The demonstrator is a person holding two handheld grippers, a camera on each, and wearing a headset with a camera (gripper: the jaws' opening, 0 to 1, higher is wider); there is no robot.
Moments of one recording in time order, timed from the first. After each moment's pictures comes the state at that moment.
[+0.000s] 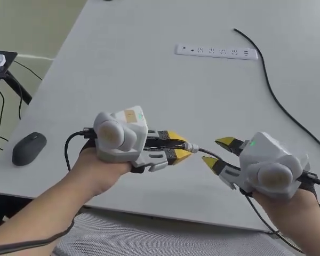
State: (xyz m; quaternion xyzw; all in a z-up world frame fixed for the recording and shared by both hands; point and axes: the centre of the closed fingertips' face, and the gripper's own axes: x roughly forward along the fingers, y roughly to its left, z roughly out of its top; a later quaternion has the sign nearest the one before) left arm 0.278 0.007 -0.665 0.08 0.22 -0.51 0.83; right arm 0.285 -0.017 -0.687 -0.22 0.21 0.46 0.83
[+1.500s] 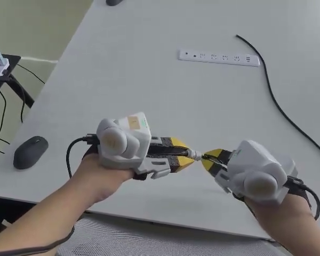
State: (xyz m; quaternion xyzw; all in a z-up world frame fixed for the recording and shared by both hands) left arm 0.276 0.007 -0.663 0.07 0.21 -0.51 0.83; right arm 0.289 -0.013 -0.700 -0.24 0.23 0.46 0.82
